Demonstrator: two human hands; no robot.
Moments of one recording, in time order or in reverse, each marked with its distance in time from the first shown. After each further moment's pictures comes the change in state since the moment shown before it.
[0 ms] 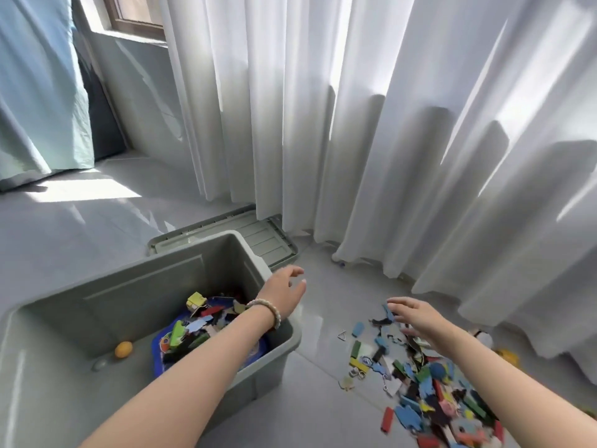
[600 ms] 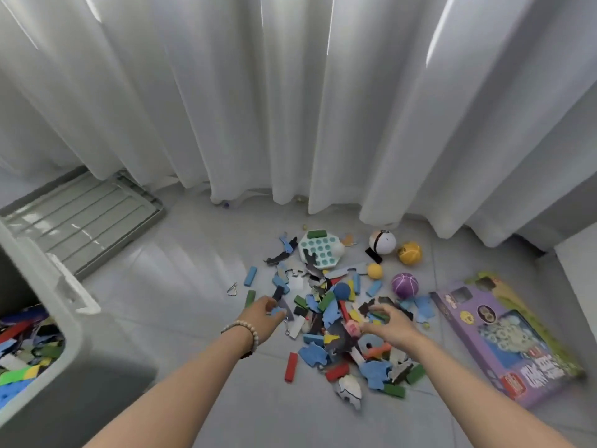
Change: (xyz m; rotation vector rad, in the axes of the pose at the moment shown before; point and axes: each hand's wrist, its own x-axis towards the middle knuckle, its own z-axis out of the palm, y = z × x) left_hand 0.044 -0.004 0.320 0.269 -0.521 -0.158; right_hand 0.060 0.290 -0.115 -0.010 0.109 0.282
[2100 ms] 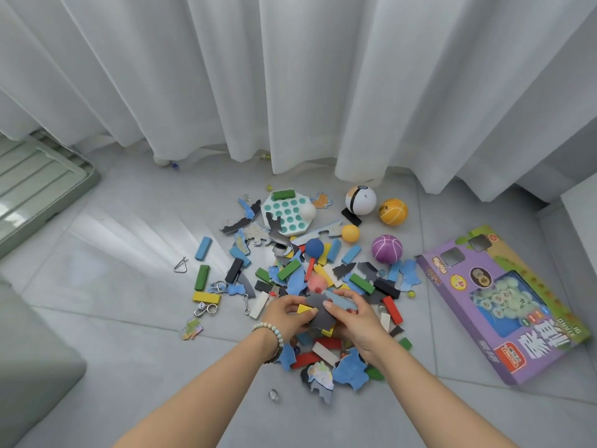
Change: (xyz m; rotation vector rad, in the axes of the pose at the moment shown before) left_hand 0.059 0.029 0.154 -0.680 -0.122 -0.071; right_hand 0.050 0.074 0.051 0.750 -0.017 0.072
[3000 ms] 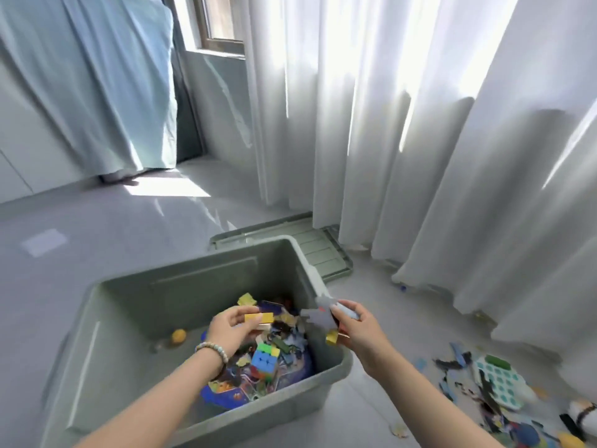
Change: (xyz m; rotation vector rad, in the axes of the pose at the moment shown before) left_hand -0.315 -0.004 -0.447 -0.389 0.806 0.251; right_hand -0.227 -0.116 0.426 -0.366 -0.546 -0.251
